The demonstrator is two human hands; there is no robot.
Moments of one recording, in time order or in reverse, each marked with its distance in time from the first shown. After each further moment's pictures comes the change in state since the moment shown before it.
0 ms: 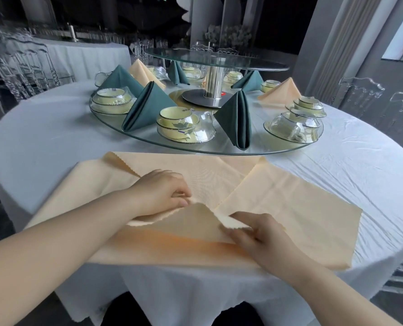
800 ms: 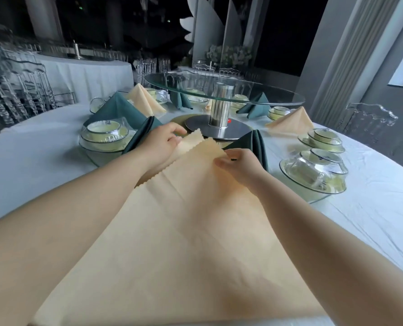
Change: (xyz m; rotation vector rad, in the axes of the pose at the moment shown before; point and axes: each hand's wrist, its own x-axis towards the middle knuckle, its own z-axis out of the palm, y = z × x) left_hand 0.144 -0.084 -0.083 -0.535 0.480 -0.320; right_hand 0.257 0.045 -0.044 -0.022 0.208 0.341
